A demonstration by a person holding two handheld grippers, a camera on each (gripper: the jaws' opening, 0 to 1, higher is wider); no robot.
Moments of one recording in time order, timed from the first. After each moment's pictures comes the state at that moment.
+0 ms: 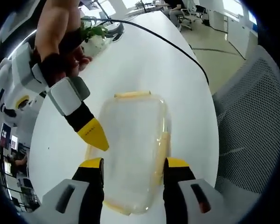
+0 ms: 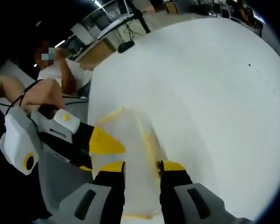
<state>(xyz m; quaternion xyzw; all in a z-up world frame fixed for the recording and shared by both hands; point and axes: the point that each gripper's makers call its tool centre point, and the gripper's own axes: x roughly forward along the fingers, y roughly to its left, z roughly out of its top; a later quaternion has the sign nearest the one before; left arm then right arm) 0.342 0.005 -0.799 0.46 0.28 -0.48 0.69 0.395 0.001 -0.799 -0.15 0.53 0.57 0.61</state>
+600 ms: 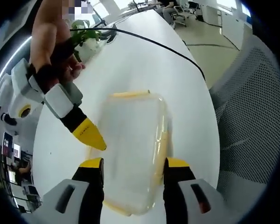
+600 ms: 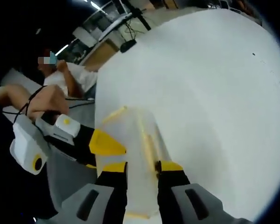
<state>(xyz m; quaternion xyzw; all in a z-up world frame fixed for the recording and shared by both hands) 0.336 0.001 -0.803 0.49 0.27 -0.49 0.67 0.389 0.001 -0.798 -0.11 0.56 0.59 0.57</state>
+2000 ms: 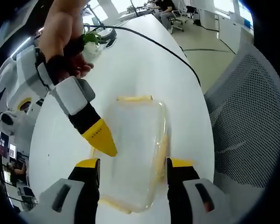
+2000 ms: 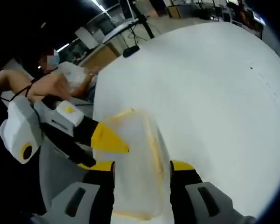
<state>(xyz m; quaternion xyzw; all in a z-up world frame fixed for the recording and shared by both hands) 0.336 0.003 -0.788 0.46 0.27 -0.51 0.68 0.384 0.003 -0.790 -0.14 0.50 0.59 0.62</state>
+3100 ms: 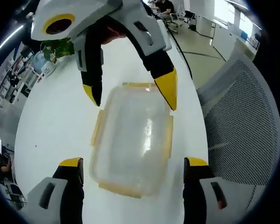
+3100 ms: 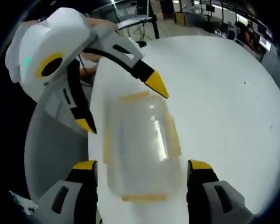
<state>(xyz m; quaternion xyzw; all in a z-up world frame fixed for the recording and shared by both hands) 0.349 0.033 -0.791 0.43 0.33 -0.55 0.63 0.347 -0.020 -0.790 -0.24 0.45 0.57 0.64</state>
